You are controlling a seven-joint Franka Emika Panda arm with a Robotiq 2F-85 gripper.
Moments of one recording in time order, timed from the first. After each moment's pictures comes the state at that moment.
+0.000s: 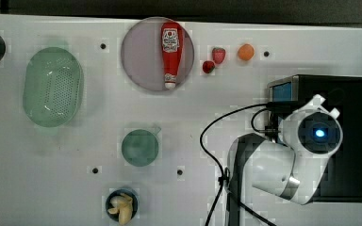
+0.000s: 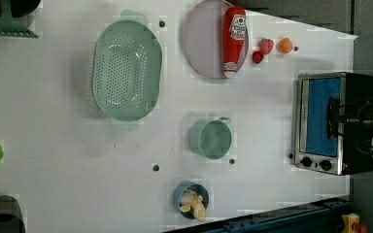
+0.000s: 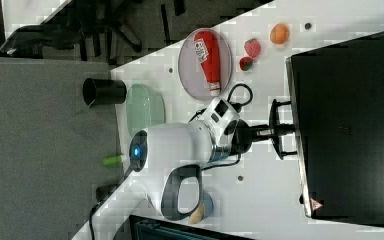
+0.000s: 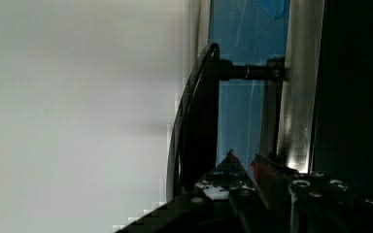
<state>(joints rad) 0.00 0.17 -0.48 -2.24 -0.21 0.93 -1.13</state>
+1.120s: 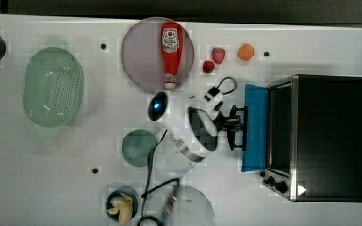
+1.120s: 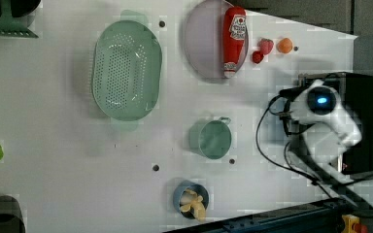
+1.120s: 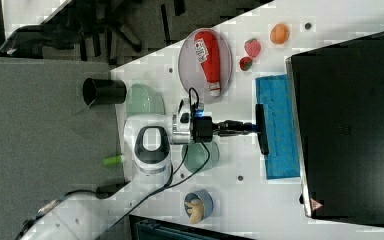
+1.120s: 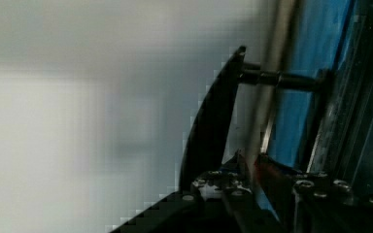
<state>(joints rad) 0.30 0.43 -0.33 -2.22 -0.85 0.73 -0.23</state>
